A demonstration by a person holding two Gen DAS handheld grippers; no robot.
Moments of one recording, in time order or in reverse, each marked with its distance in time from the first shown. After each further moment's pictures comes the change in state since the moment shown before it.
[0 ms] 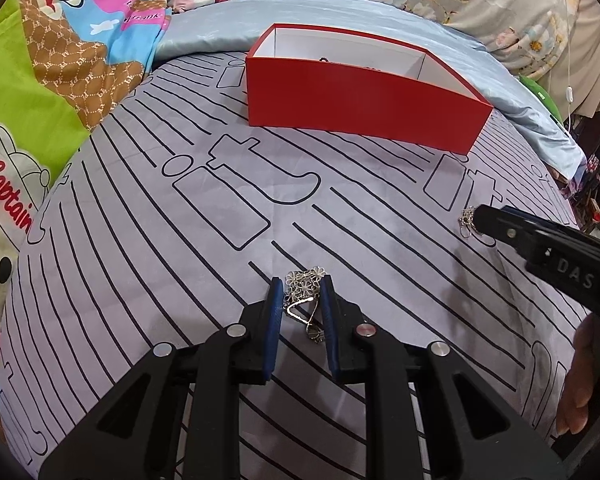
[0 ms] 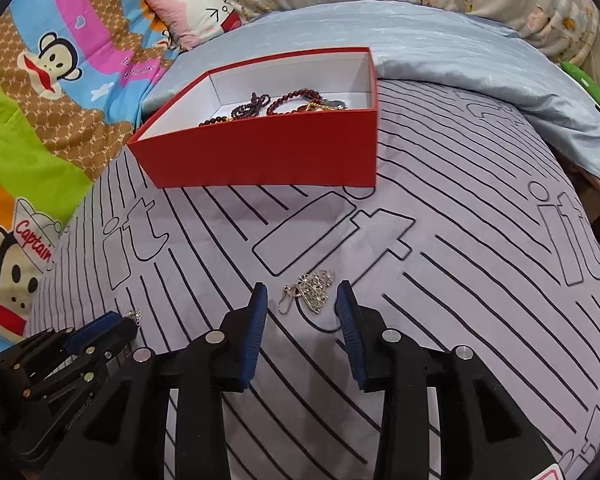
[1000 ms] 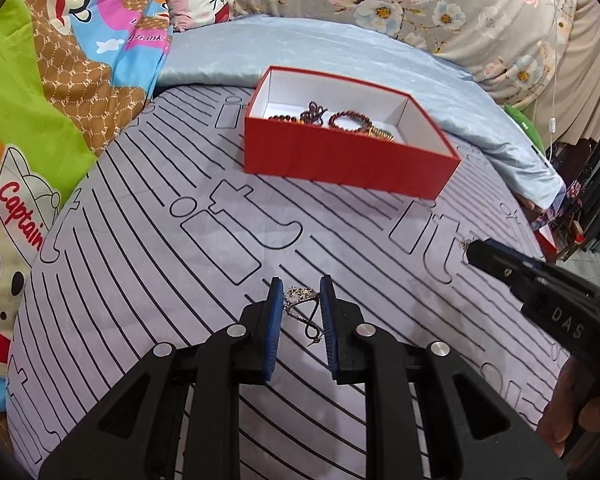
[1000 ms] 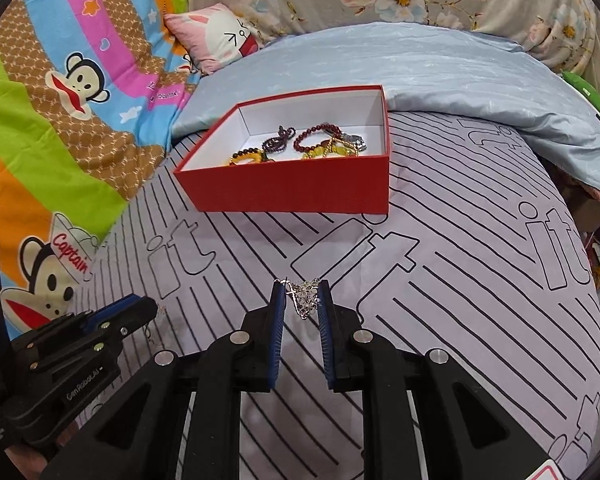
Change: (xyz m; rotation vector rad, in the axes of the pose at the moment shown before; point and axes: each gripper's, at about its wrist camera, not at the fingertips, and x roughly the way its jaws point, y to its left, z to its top) left arm -0.044 0.002 0.022 -0.044 -0.078 -0.072; right arm -0.052 0.008 0.000 0.009 -0.081 0.069
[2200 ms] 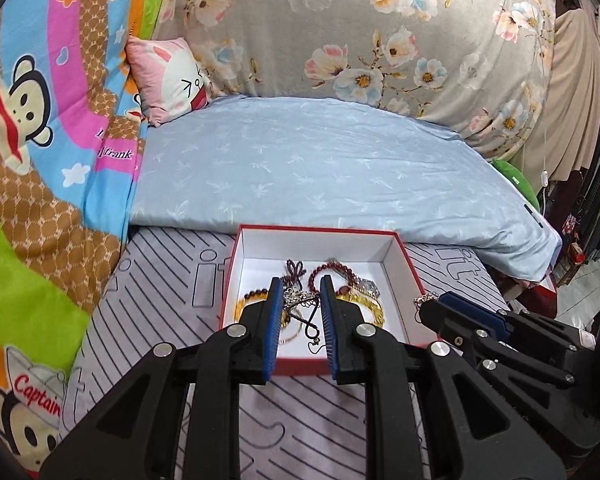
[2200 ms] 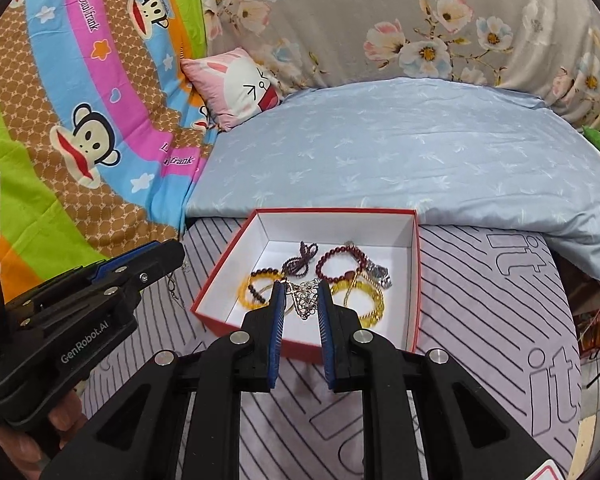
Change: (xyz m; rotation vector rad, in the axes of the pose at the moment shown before) left arm 0.003 -0.032 0.157 0.091 -0.219 -0.006; right arm 0.008 0.018 0.127 -0.046 -0.143 0.038
